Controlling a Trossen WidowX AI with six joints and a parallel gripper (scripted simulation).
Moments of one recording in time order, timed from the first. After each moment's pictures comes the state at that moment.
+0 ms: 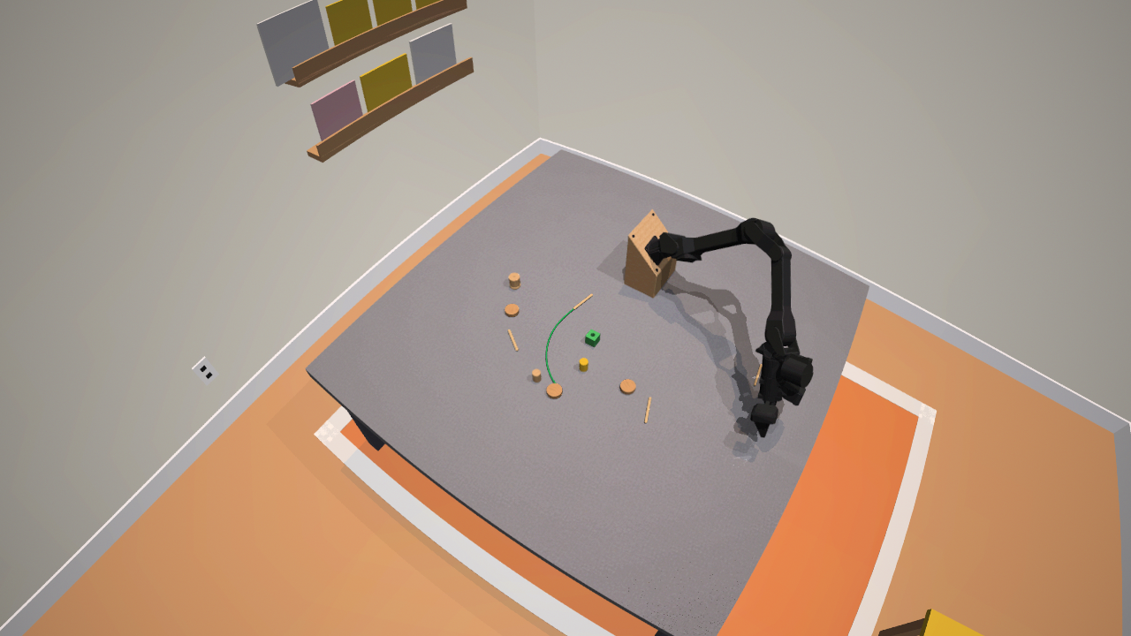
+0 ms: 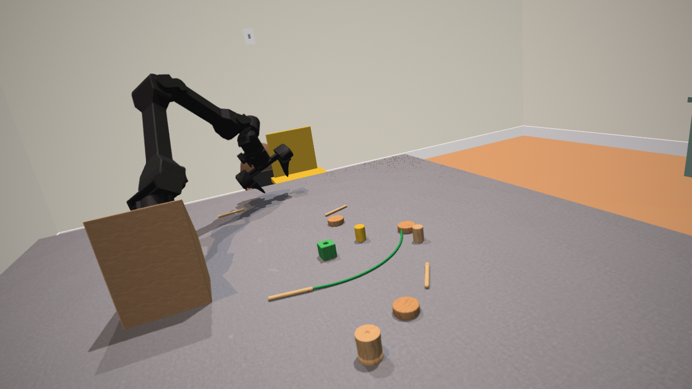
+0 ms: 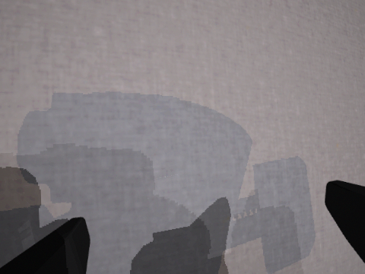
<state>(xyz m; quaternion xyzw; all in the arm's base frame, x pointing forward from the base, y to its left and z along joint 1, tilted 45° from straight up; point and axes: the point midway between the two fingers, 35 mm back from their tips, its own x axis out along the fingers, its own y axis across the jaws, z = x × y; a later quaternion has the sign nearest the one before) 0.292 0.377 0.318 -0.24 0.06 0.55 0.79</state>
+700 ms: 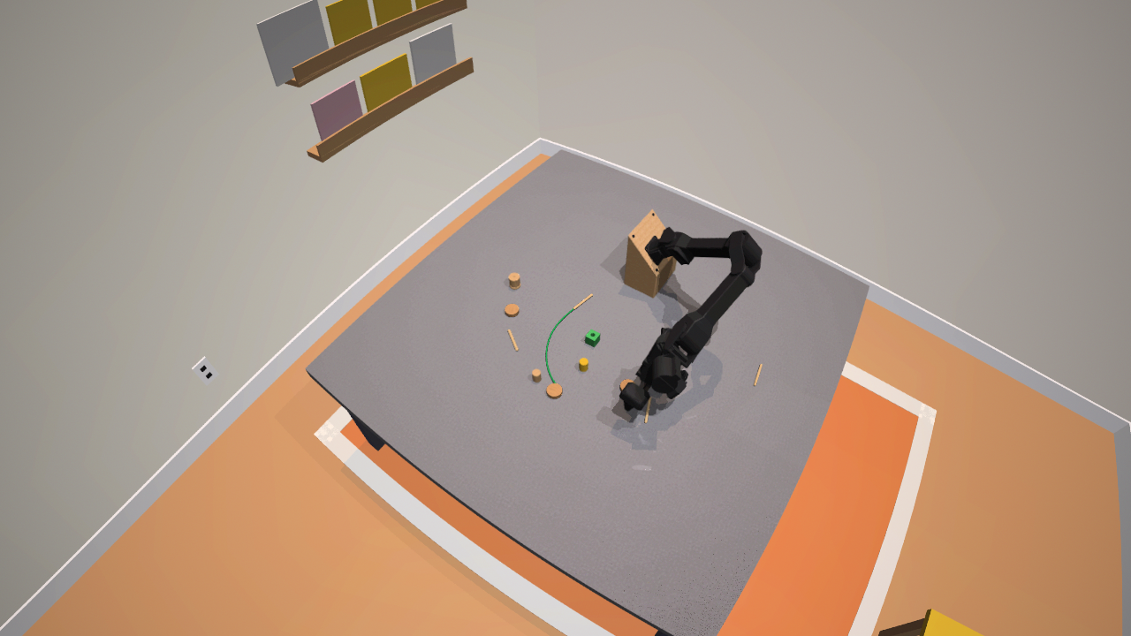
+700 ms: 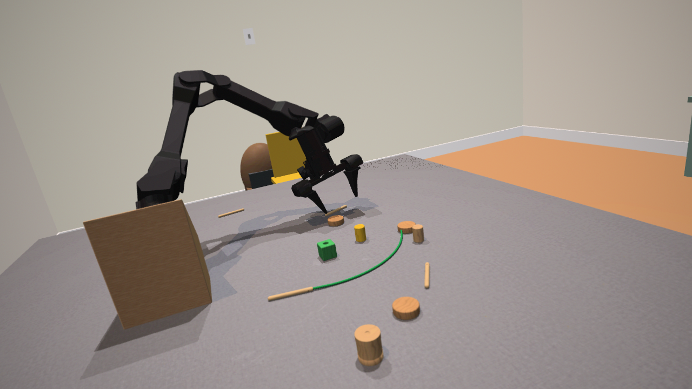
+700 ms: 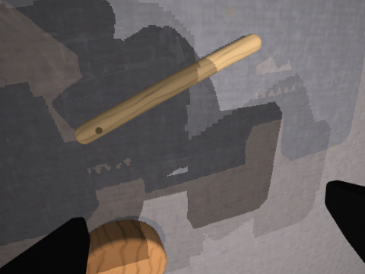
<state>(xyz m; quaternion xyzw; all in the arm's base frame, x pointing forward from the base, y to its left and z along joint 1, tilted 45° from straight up) 0.395 0.157 0.086 -0.37 0.28 0.53 0.71</state>
